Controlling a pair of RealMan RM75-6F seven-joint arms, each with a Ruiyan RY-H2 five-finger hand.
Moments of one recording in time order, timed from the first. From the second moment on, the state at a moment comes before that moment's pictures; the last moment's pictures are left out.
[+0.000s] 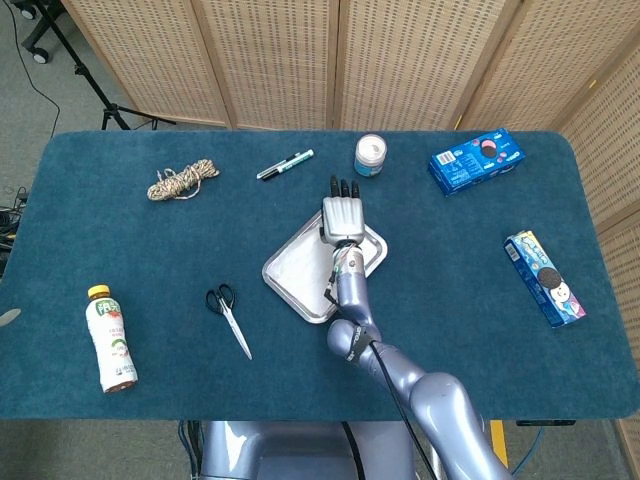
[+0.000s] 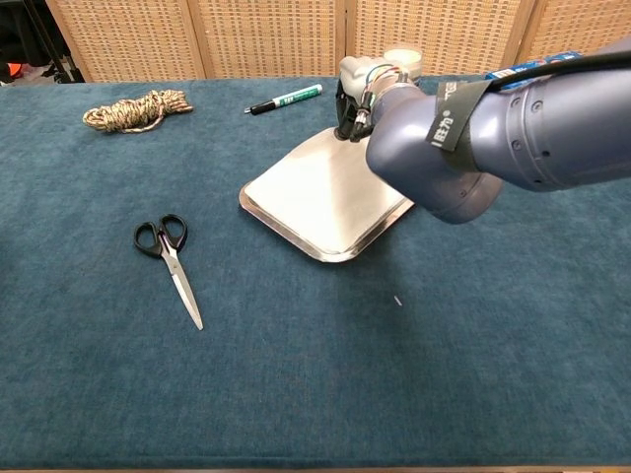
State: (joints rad) left arm -0.19 -0.89 -0.15 -1.57 1.26 1.19 -0.37; right arm 1.36 -2.18 0.51 -0.40 -0.53 0.78 -0.56
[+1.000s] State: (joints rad) left arm -0.19 -0.89 -0.14 -1.58 1.27 1.20 -0.36; right arm 1.29 -2.12 0.58 -0.47 -0.62 0.77 -0.61
